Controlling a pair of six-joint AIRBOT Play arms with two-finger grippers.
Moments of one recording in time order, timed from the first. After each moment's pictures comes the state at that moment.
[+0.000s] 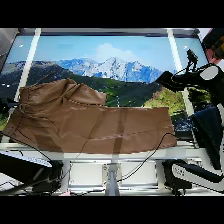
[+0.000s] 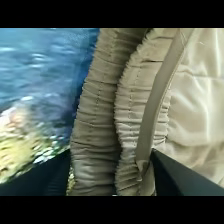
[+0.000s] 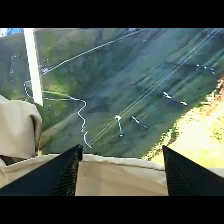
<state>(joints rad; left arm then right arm) 0.94 -2.05 1.74 0.96 -1.52 -0.82 -0.10 -1.27 1.18 -1.05 1.05 1.54</state>
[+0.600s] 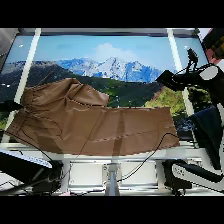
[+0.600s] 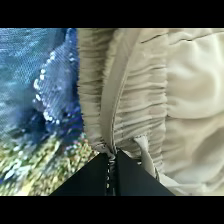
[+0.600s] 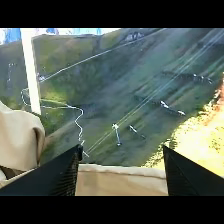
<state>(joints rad) 0.89 -2.02 1.74 1.01 -1.58 -0.59 -0.10 -1.28 1.18 -1.06 1.02 1.54</state>
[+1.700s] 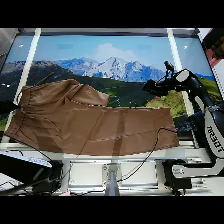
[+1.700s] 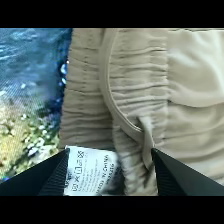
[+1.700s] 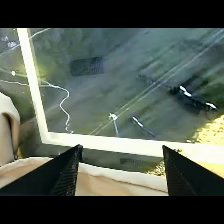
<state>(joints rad) 0.93 -2.01 1.74 1.04 -1.55 -0.62 0.01 -1.50 1.19 -1.03 0.98 1.53</state>
